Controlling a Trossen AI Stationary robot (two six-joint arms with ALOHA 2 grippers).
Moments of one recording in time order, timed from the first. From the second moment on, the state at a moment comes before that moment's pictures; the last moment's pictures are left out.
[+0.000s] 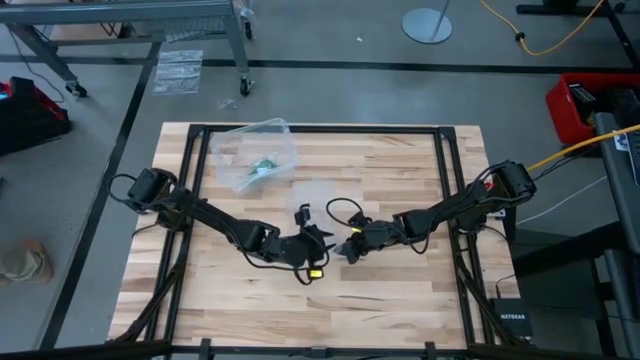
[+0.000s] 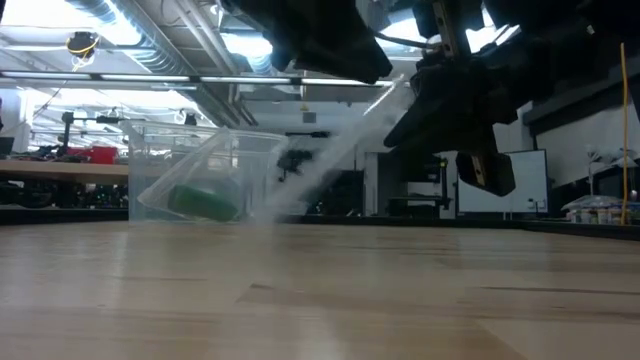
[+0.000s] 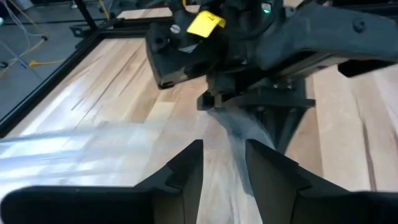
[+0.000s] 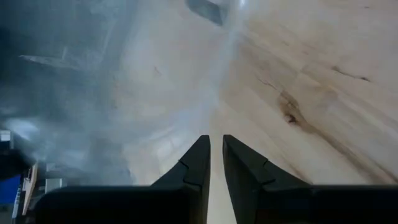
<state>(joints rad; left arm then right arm) -0.37 1.77 1.17 0.04 -0.63 -0.19 0.28 1.61 0.66 0.42 0.08 1.20</state>
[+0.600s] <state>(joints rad) -0.36 1.76 1.16 -0.11 -0.63 -0.27 0.28 1.61 0.66 0.38 0.14 1.20</state>
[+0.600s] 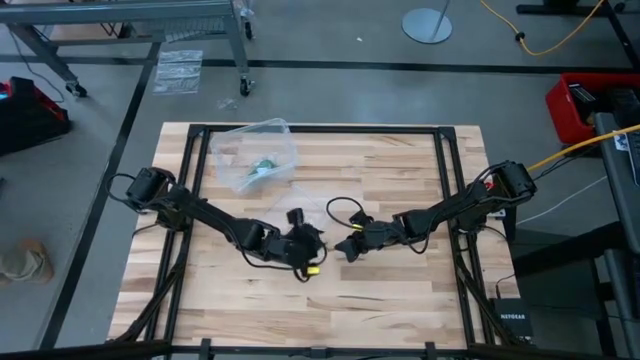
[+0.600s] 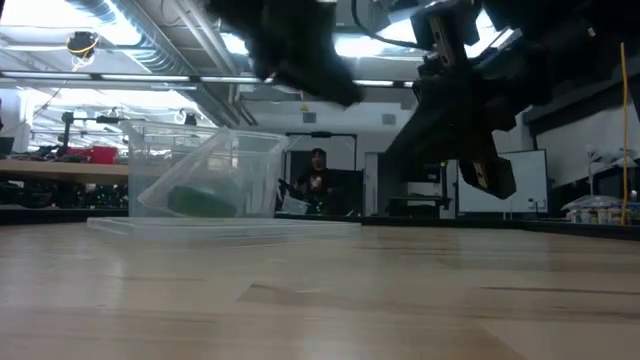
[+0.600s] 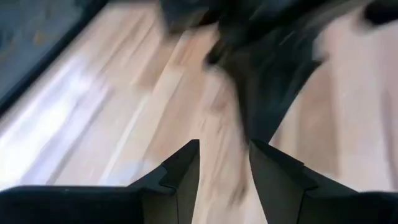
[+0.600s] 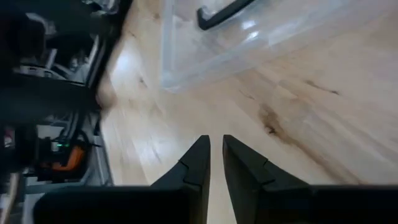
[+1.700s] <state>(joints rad) -0.17 1.72 1.02 -0.96 -0.52 -0.99 0.28 1.61 0.66 0.16 0.31 1.20</state>
